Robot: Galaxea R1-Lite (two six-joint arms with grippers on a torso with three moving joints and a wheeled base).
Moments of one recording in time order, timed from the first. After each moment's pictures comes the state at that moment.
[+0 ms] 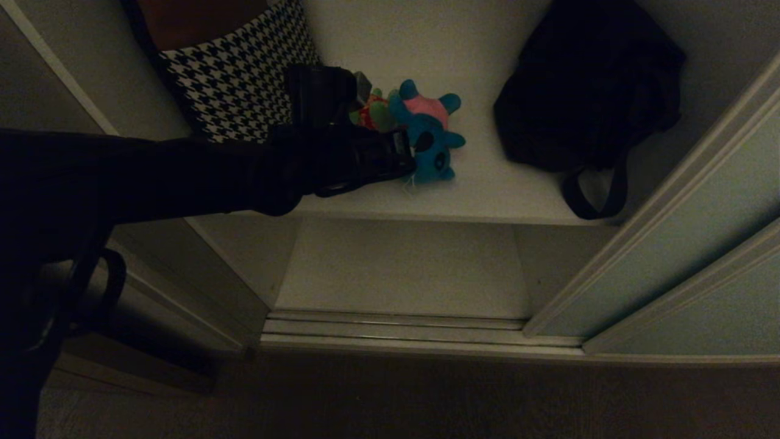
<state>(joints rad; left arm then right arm) -0.52 2.10 -1.83 -0.19 -0.11 -0.32 0.01 0.00 0.00 0.00 0.02 -0.03</state>
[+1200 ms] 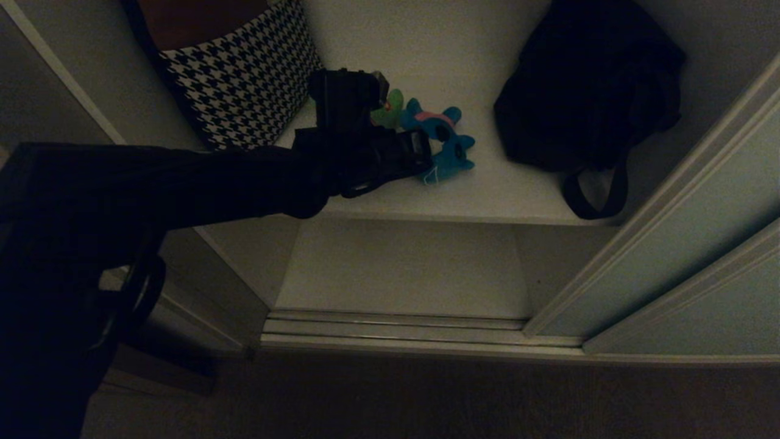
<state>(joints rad) -0.56 2.16 -1.92 -0.20 -0.03 -0.29 0.01 0.00 0.00 0.00 0.02 -0.03</state>
